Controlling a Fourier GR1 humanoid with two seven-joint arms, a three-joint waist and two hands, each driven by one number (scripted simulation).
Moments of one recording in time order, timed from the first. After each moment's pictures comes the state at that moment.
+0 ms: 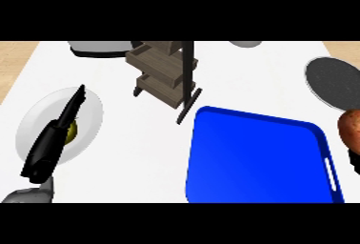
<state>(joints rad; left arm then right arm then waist) -0.05 0.21 0.03 -1.67 -0.29 -0.10 -0.08 -0.15 -0.60 -0.07 -2.10 0.64 0.44 0.95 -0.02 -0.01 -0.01</state>
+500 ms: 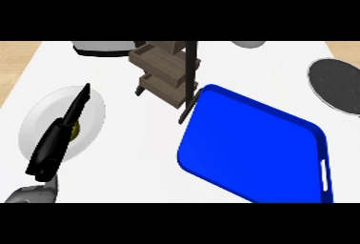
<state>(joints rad) -0.07 0.19 0.01 -1.67 -0.30 -0.10 -0.07 -0.51 -0.61 -0.17 -2.30 0.36 0.49 1.11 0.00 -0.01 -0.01</state>
